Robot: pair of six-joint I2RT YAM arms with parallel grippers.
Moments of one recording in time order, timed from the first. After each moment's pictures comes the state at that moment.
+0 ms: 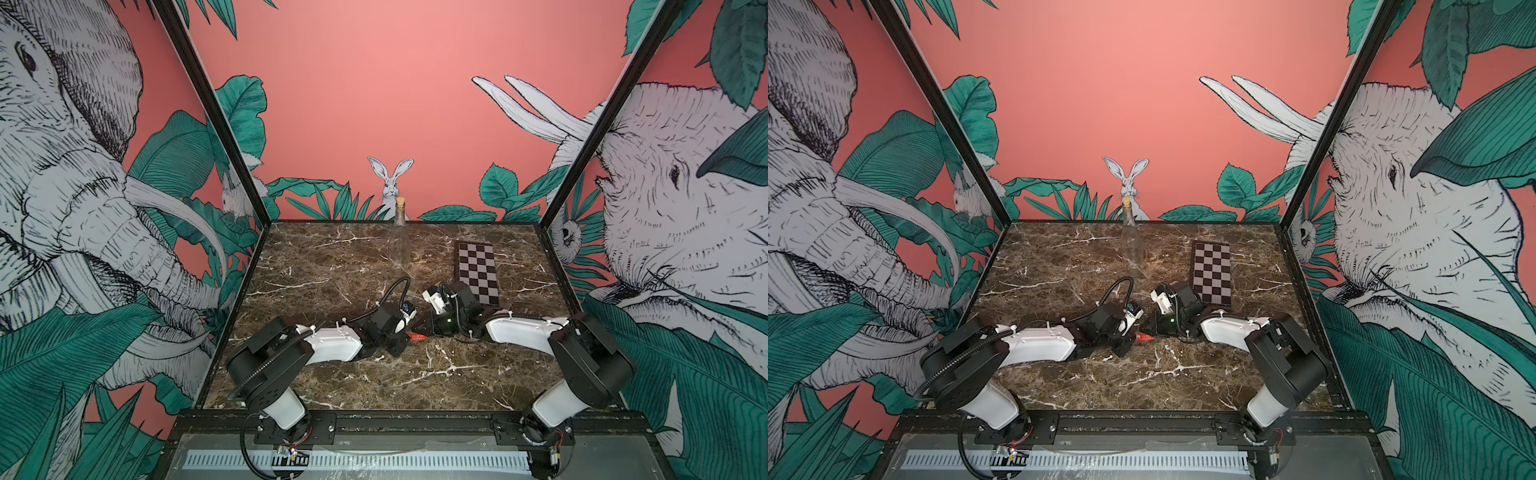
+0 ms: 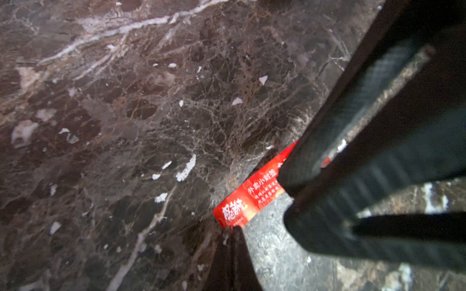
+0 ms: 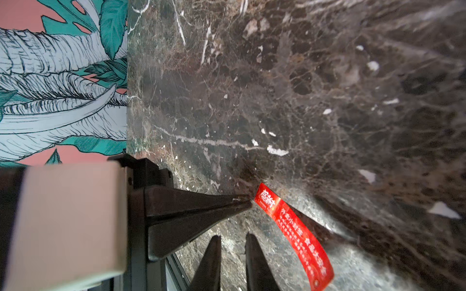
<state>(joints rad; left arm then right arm) -0.89 1.59 0.65 0.07 0.06 -0.13 0.63 1.59 0.73 0.03 -0.61 0.64</state>
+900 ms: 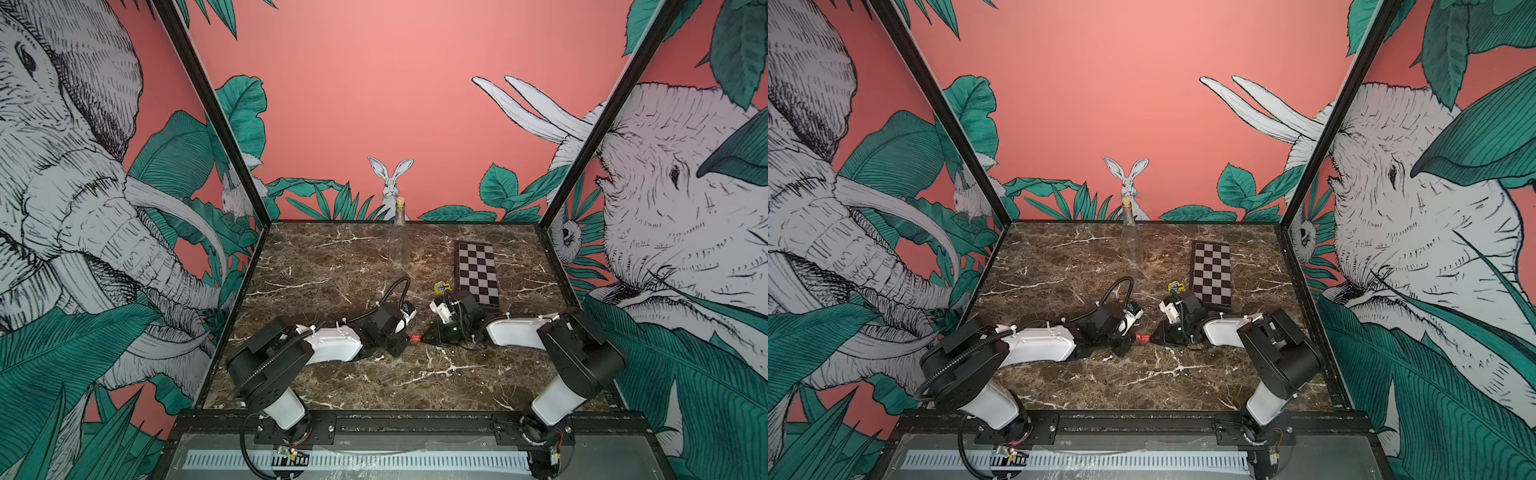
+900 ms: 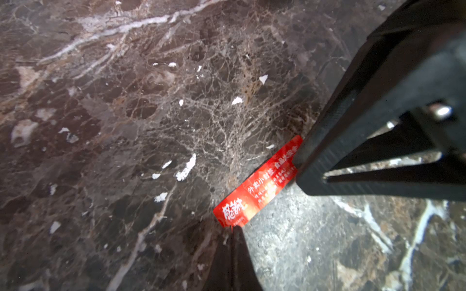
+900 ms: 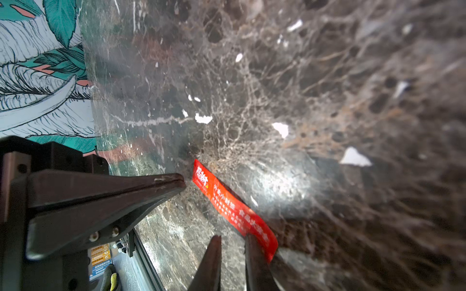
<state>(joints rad) -0.89 1.59 0.65 0.07 0.06 -0.13 0.58 1.65 0.64 0.04 -0.61 0.59</state>
